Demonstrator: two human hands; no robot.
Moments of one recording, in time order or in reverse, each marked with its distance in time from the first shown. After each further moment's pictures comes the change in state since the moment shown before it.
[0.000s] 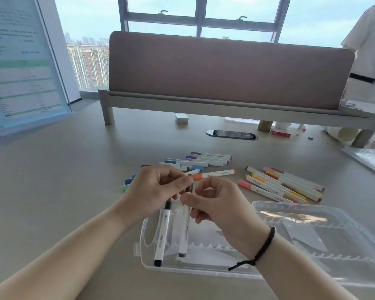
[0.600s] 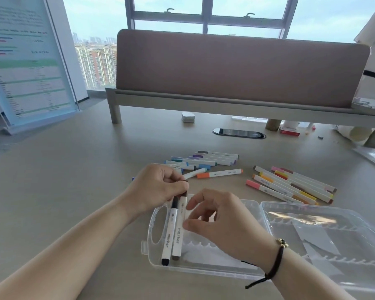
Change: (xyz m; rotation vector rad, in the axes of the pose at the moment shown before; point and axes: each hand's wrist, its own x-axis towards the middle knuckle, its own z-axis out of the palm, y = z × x) left_hand 0.004 -0.002 -0.011 0.158 0.014 -0.203; right_hand -0.016 0.005 0.000 -0.661 -0.170 -0.144
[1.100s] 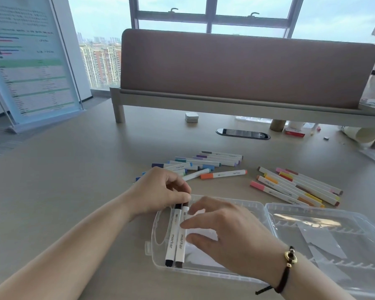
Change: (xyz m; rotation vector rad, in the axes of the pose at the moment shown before) left_hand 0.005 -0.008 -0.008 0.223 -0.090 0.009; right_hand -0.008 -0.001 -0.005 -0.507 -0.126 -0.293
